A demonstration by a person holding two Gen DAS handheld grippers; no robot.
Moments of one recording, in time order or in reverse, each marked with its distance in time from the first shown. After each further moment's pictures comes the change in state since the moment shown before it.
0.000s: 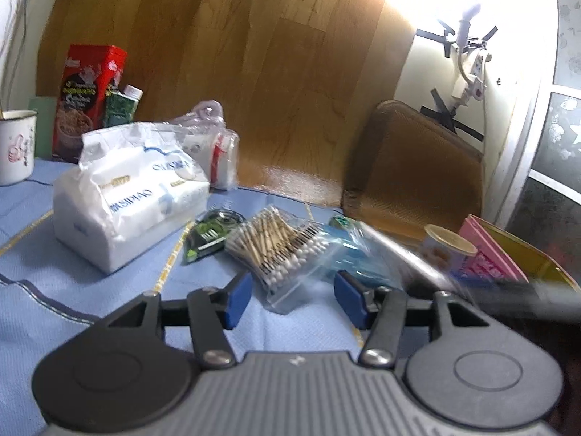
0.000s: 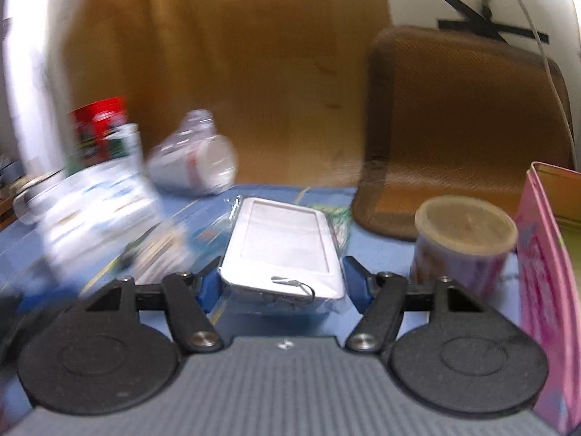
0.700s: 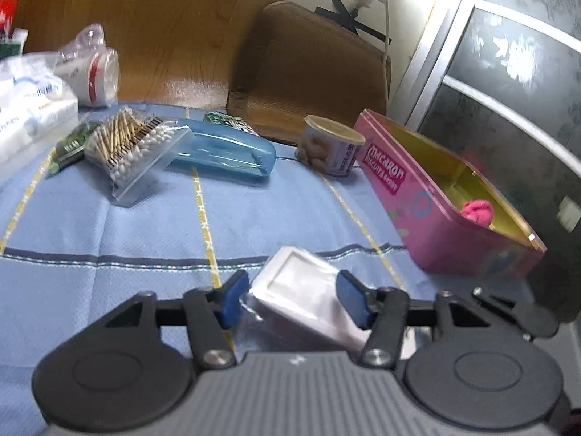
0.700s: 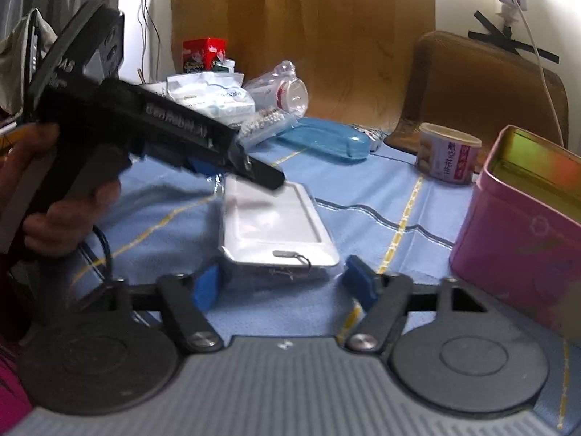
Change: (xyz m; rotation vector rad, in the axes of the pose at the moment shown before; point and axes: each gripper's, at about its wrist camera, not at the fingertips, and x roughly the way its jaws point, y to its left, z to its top) left arm -0.001 -0.068 -0.036 0.108 0.296 -0.248; right arm -0.104 0.020 -0.096 -0.167 0.041 0.082
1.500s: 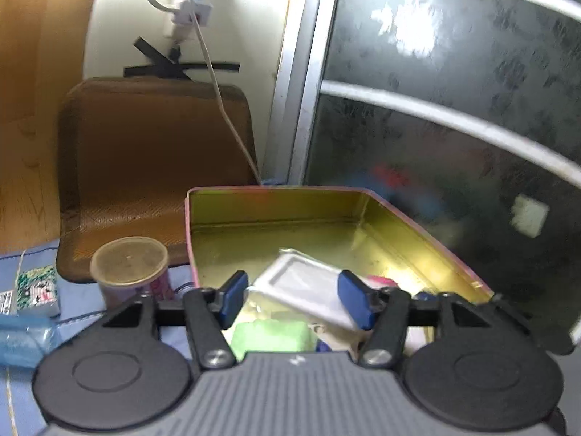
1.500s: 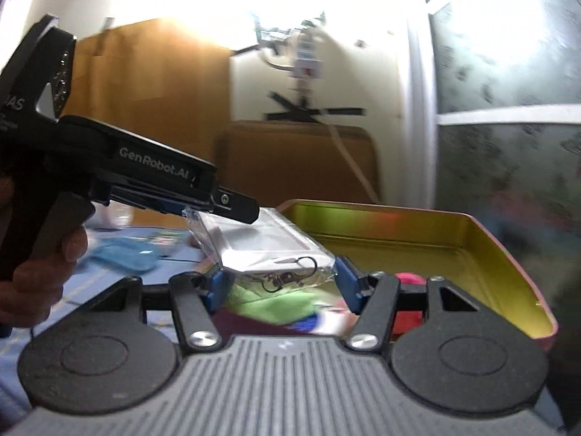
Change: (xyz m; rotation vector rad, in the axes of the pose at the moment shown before) left arm 0.100 -0.204 0.098 0.304 -0.065 -0.122; right arm -0.078 -0.134 0.022 0.198 -0.254 -0.520
